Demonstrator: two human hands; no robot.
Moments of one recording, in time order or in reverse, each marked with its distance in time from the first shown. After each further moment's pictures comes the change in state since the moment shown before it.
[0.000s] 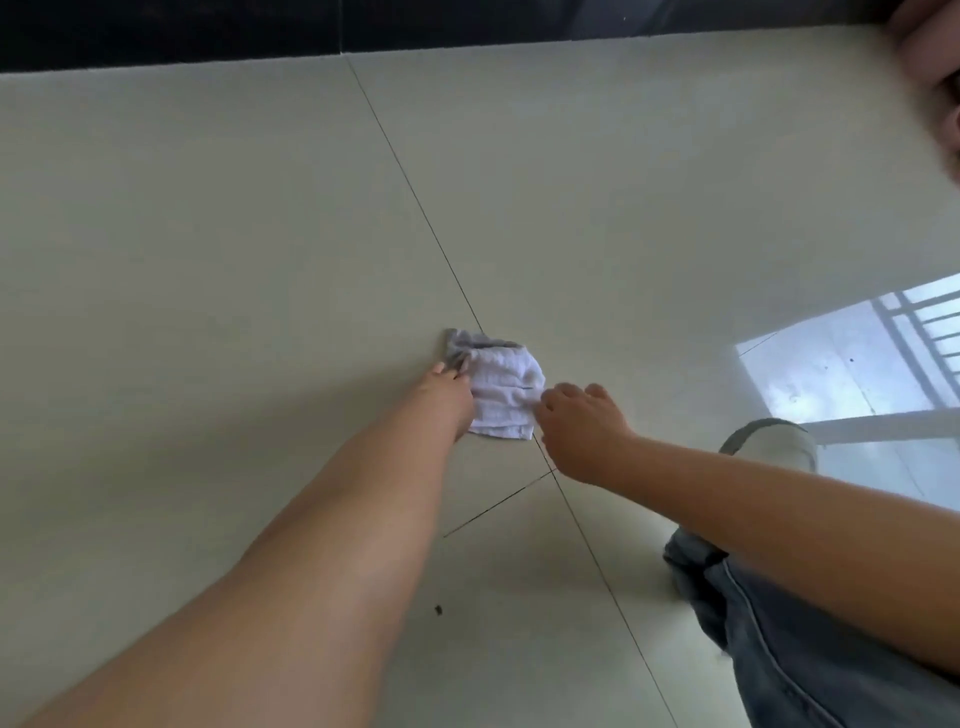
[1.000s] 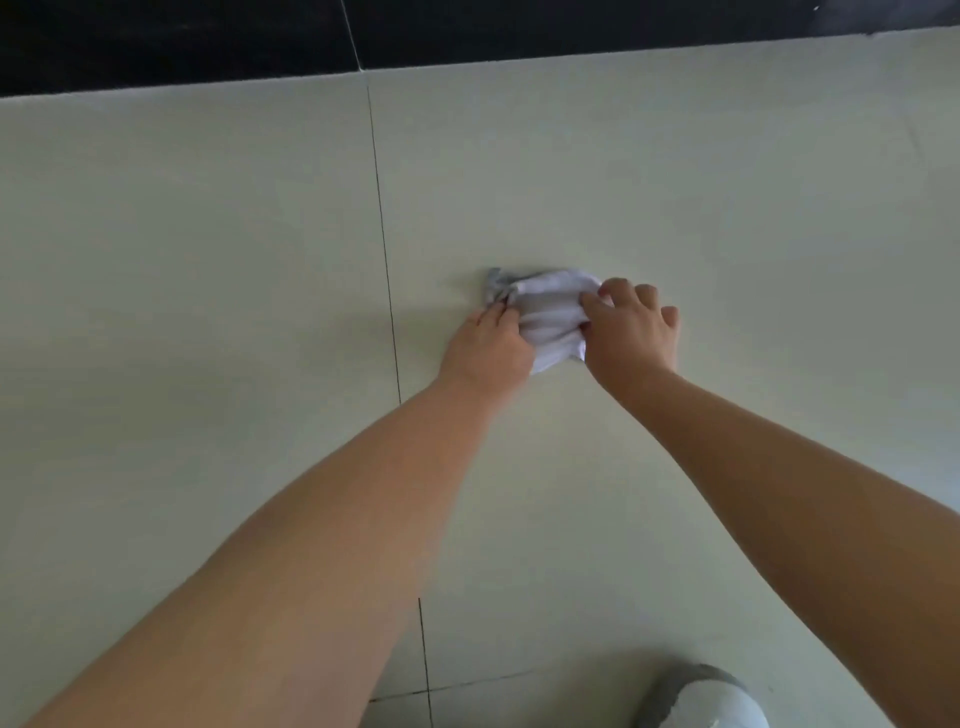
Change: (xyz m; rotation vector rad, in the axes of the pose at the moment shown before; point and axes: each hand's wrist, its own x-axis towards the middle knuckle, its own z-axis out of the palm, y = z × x) left_hand 0.171 -0.033 -0.115 -0.369 0.435 -0.522; right_hand 0.233 0.182 -0.027 0.355 0.355 0.035
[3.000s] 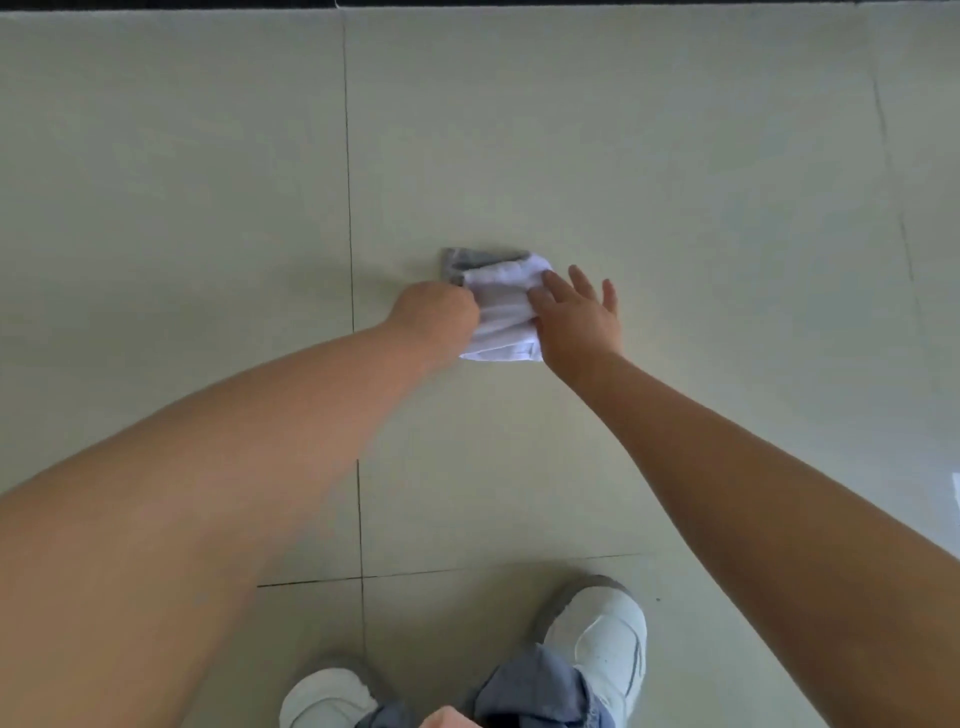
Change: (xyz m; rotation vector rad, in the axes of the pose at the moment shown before) left_hand -0.020 0.026 -0.033 0.152 -0.337 -0.036; right_hand -0.032 0.026 0.005 -0.017 -0.156 -0.209
